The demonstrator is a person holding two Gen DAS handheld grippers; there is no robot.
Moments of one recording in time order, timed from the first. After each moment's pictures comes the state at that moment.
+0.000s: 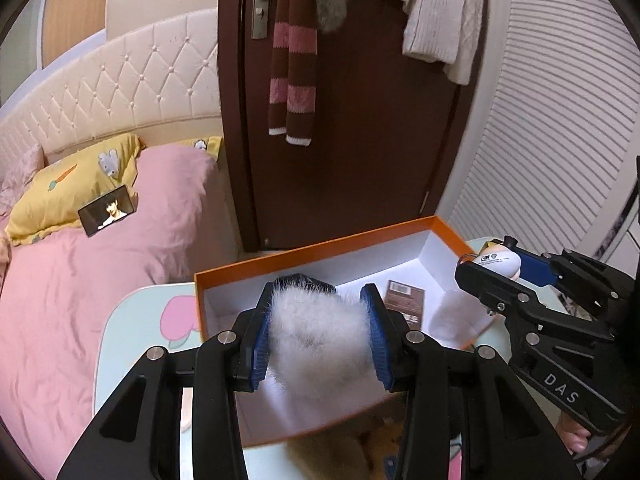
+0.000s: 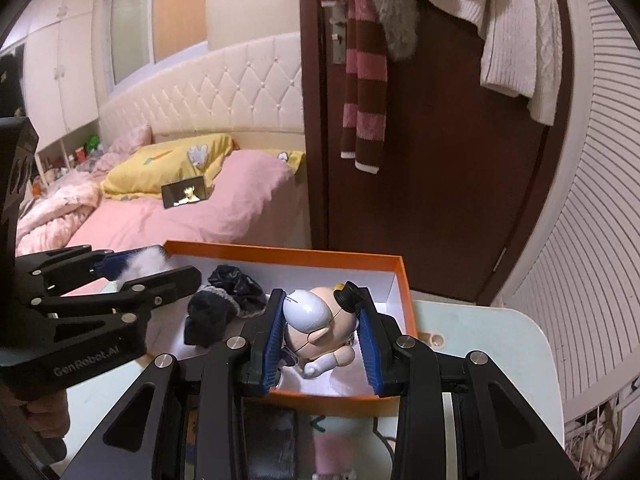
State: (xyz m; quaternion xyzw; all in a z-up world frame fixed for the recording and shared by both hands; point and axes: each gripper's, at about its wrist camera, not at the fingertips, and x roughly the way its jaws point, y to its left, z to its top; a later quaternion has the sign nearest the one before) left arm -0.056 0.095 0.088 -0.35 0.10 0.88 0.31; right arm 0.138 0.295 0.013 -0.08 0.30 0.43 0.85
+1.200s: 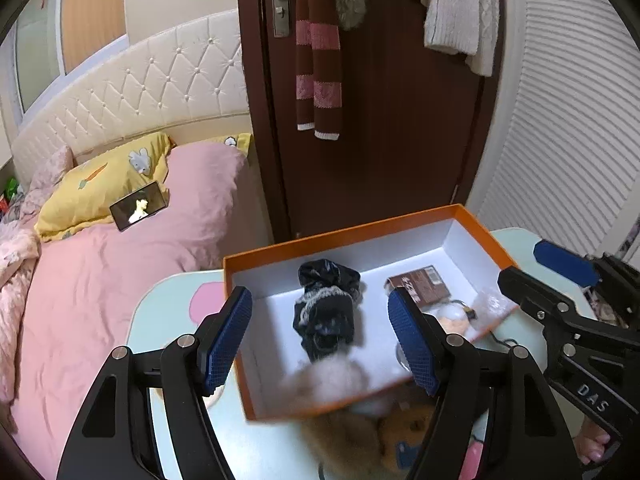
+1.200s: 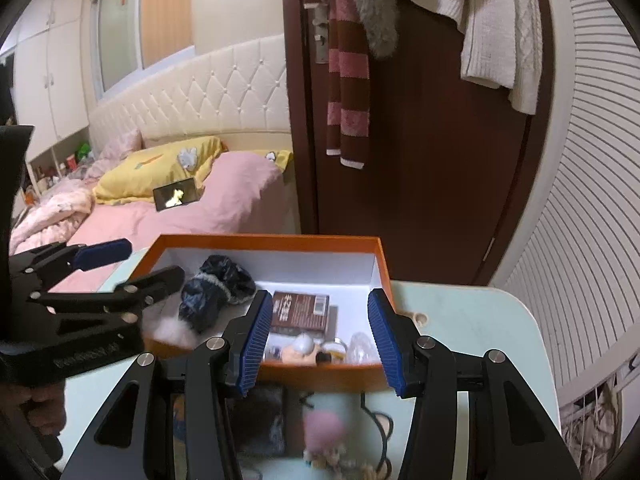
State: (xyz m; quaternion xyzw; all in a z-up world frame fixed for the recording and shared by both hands) left arm -0.031 0.081 0.092 -0.34 0.11 0.90 0.26; right arm 0.121 0.260 0.014 -0.07 0.30 0.42 0.85
